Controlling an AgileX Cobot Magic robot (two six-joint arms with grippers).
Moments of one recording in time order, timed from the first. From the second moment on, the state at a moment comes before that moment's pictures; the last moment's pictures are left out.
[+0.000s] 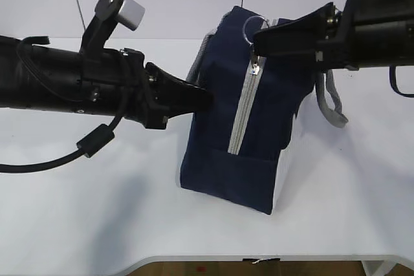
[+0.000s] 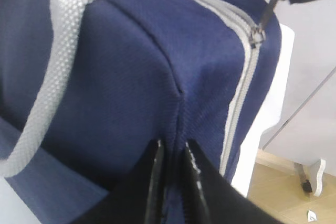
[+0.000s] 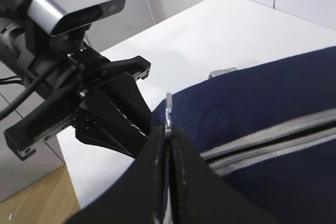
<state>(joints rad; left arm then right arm) -0.48 1.63 -0.88 -1.78 0.67 1.87 0.17 1.34 -0.90 1.50 0.80 -1.60</state>
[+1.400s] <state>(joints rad) -0.48 1.63 -0.88 -1.78 0.68 1.87 0.17 1.43 -0.95 1.66 0.69 -1.58</state>
